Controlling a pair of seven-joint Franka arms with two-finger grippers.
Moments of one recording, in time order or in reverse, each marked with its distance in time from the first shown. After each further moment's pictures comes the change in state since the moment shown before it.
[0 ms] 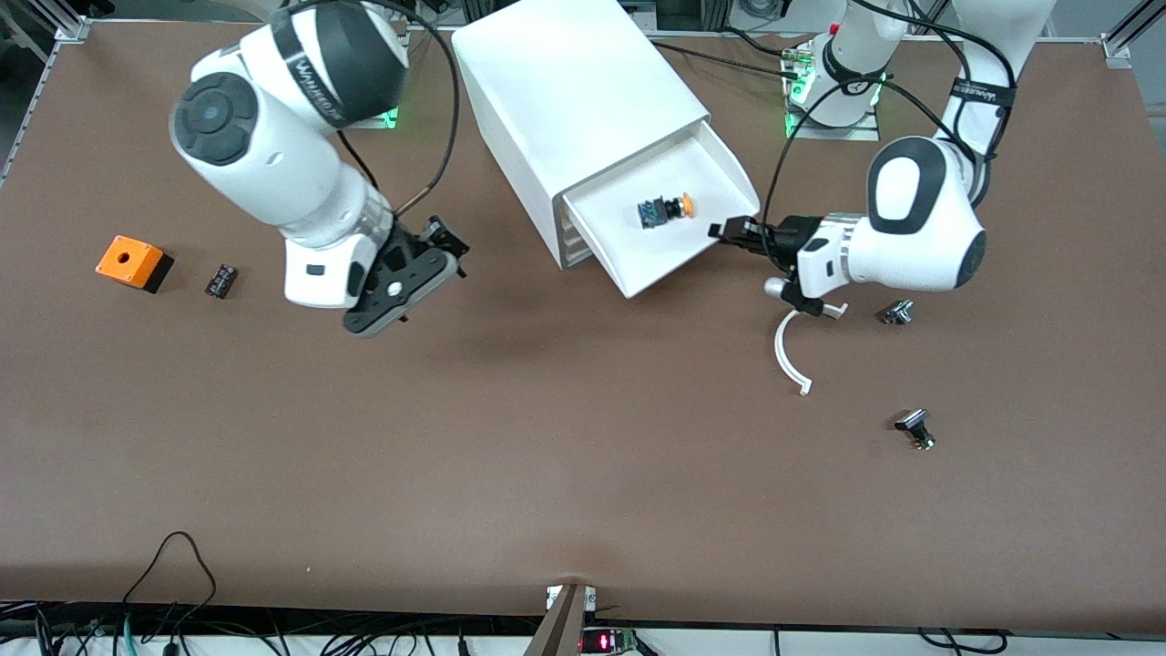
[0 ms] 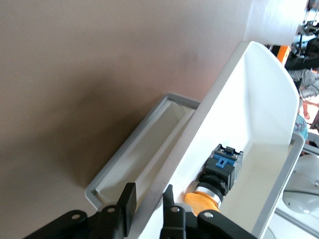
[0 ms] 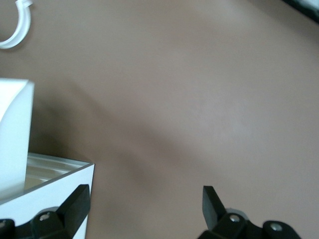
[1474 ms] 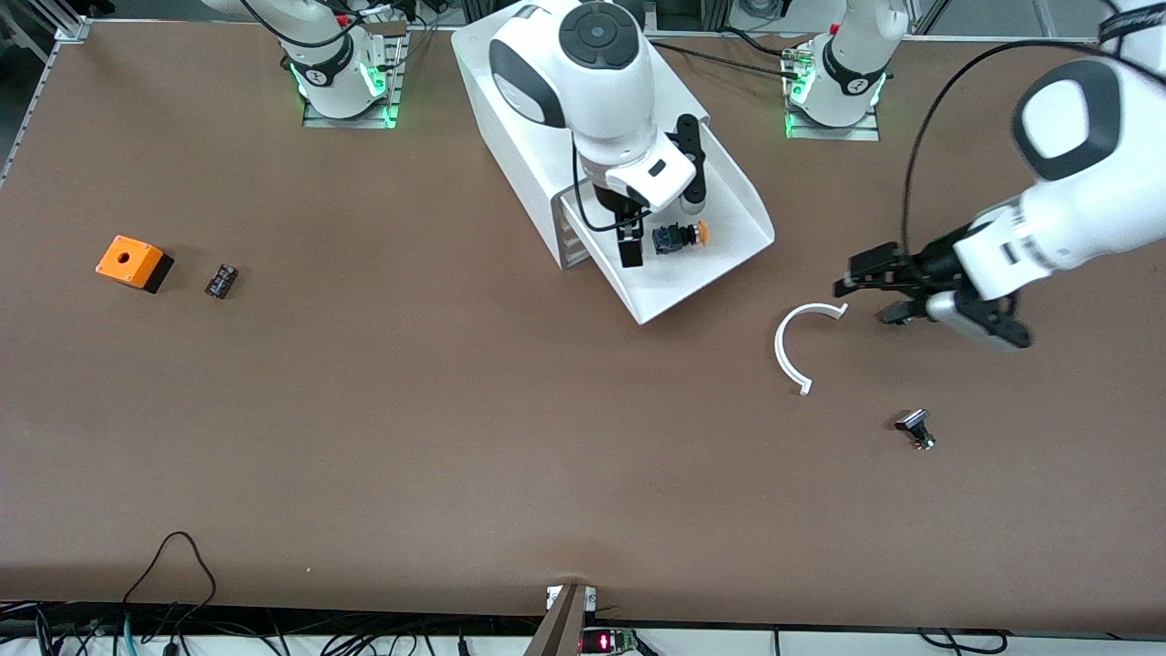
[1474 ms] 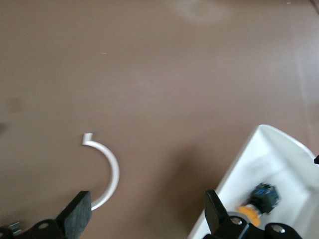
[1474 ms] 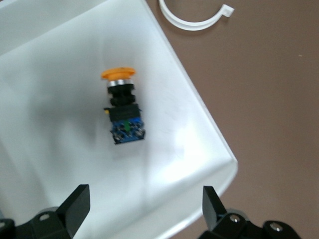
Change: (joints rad) left arm 0.101 -0.148 0.078 0.249 0.438 0.082 -0.027; right arm 0.352 0.315 0.083 0.344 -0.156 -0.031 -0.445
